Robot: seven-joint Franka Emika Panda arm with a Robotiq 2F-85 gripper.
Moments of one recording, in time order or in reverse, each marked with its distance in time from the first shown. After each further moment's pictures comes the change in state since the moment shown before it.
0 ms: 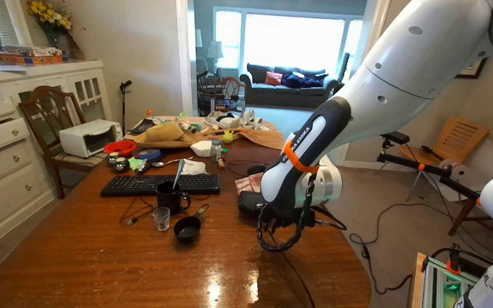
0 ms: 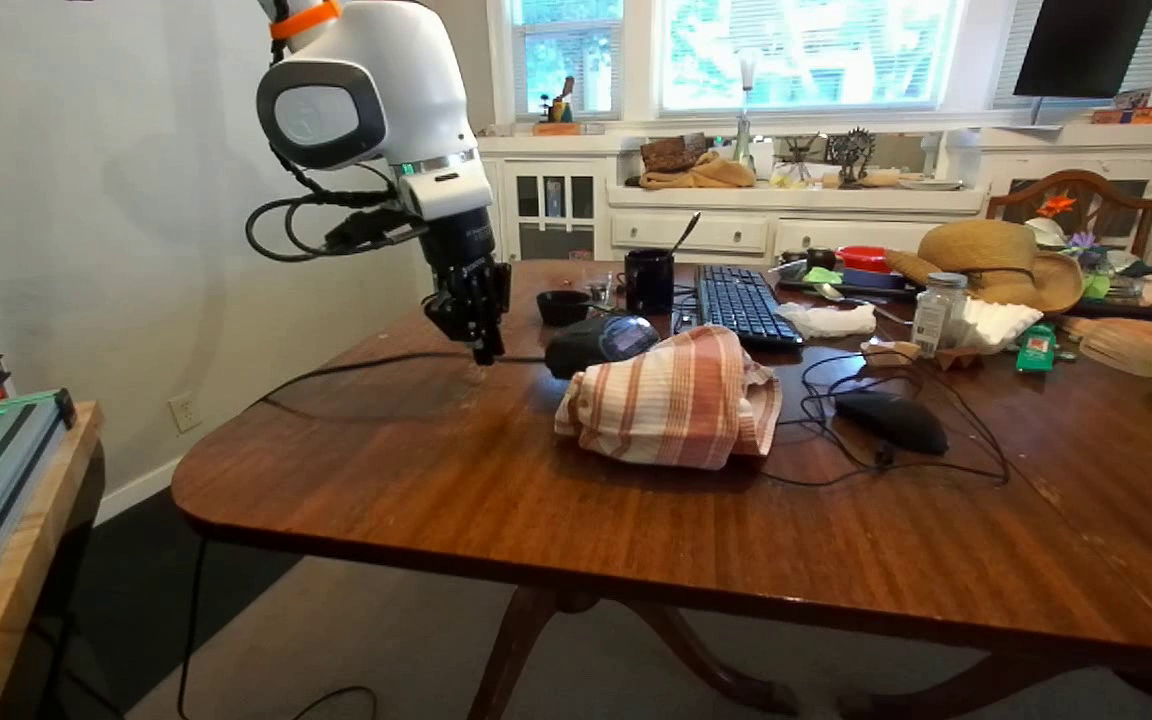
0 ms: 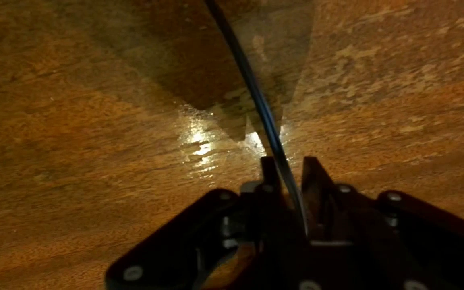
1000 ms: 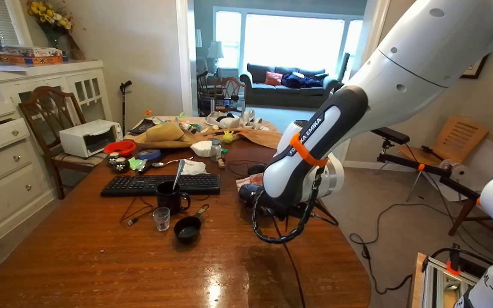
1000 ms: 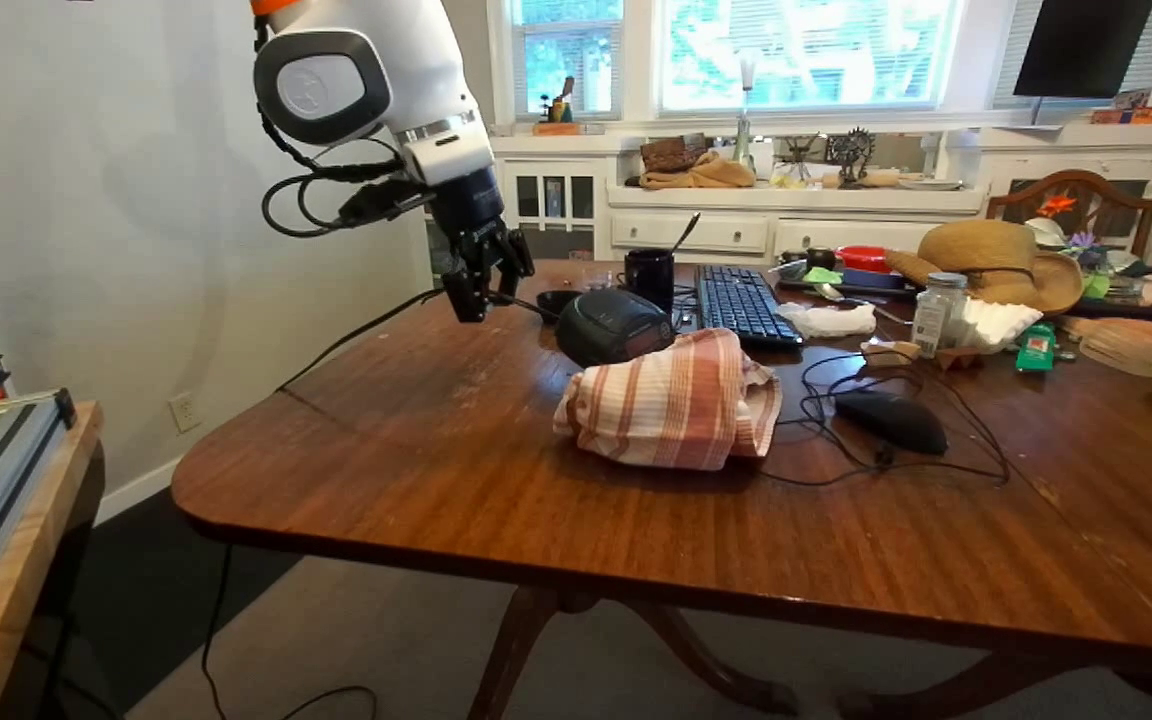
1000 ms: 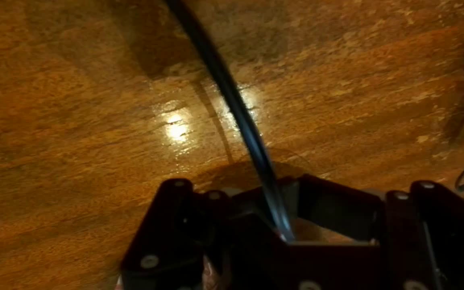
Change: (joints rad) arm -0.001 0.067 0.001 -0.005 -0.129 0.069 0.165
